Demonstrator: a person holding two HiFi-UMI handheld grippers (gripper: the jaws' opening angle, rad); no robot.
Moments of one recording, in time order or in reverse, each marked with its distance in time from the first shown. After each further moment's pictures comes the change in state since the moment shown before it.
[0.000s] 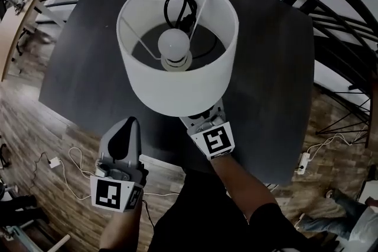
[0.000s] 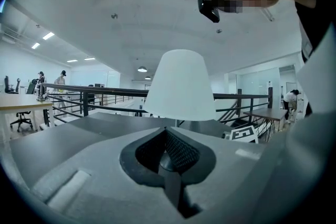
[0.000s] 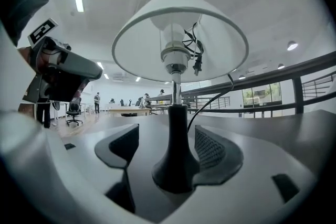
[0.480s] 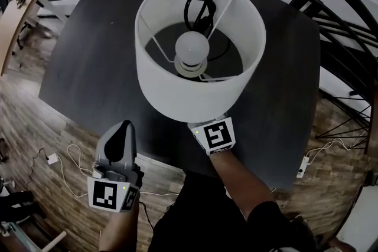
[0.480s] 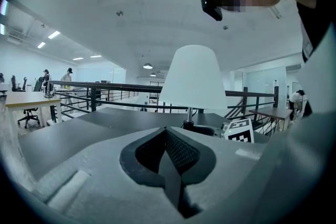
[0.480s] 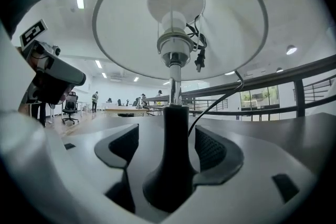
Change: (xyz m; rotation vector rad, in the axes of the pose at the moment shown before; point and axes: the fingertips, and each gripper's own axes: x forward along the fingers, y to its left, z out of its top) left arm -0.013 0.036 -0.022 -0.024 0.054 0.054; right arm 0.032 -0.006 0.003 -0.024 -0.009 -0.029
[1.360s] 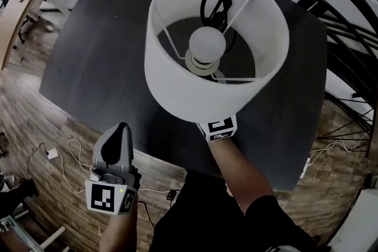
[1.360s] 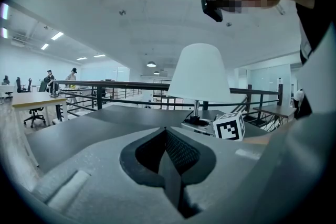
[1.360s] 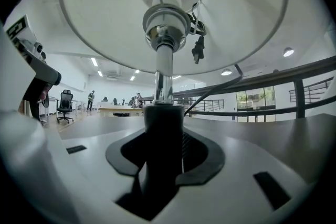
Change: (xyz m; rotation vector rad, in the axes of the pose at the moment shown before) left arm -0.013 0.023 -0.010 0.010 -0.004 0.043; right arm 0.037 -0.018 0.000 -0.011 -0.002 -0.058
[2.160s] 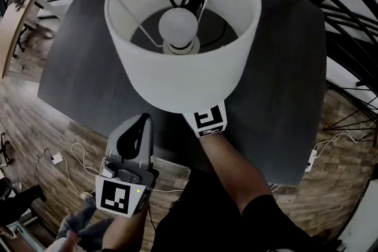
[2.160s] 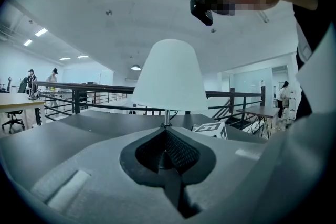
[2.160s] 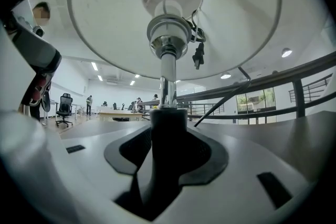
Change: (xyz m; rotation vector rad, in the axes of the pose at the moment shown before) left arm 0.029 -0.076 -0.005 0.069 0.025 -0.168; right arm -0.002 0.006 0.004 0.012 -0.053 0.003
